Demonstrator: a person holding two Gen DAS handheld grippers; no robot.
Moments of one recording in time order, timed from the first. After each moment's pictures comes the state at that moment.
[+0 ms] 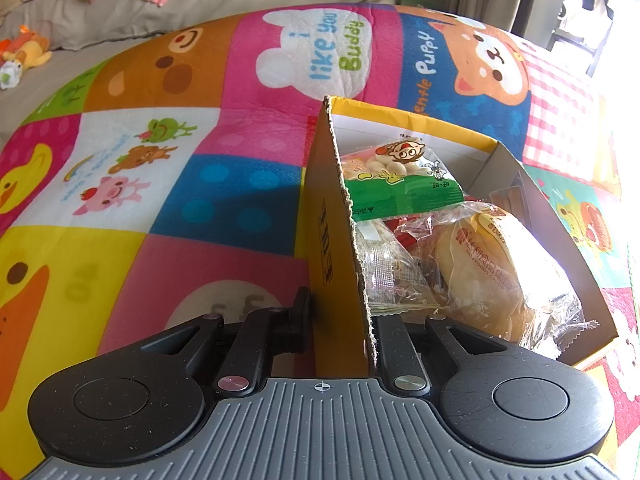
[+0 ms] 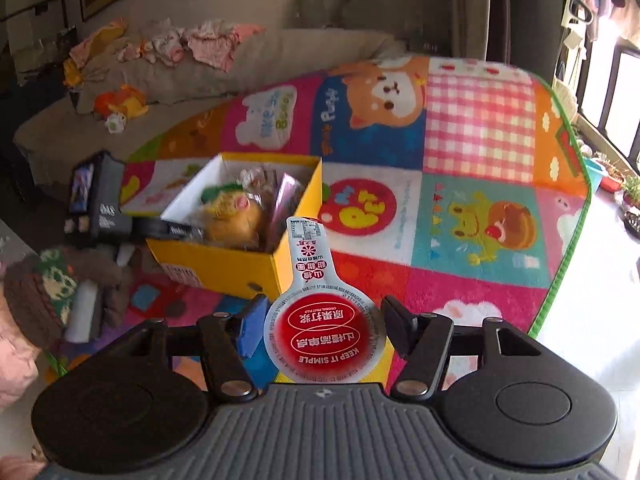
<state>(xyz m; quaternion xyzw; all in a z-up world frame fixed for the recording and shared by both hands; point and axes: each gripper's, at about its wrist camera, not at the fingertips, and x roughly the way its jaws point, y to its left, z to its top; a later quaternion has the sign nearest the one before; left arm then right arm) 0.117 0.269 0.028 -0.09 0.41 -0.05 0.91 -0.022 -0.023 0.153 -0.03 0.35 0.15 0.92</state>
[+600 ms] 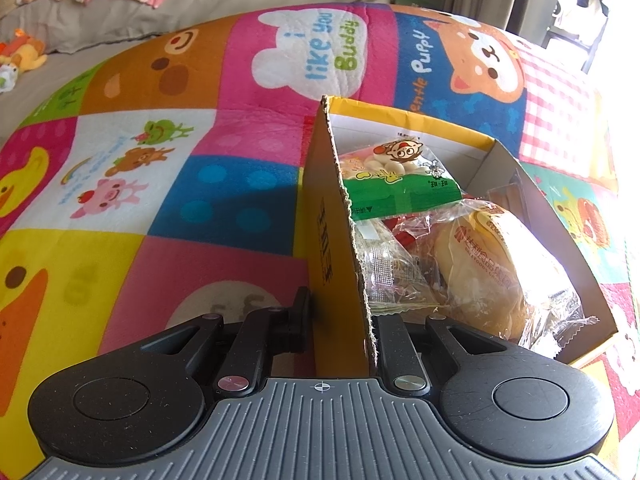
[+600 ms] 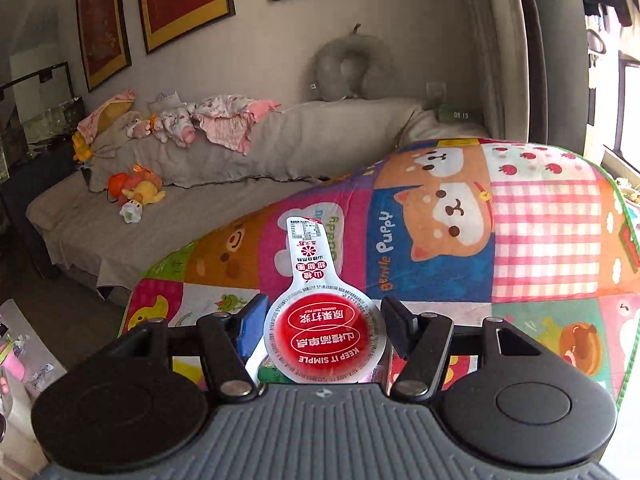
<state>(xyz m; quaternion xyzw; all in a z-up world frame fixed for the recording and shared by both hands) 0.117 0.270 0.028 -0.09 0.40 -0.06 0.91 0.109 0.072 0.224 0.04 0.29 0.16 0.94</state>
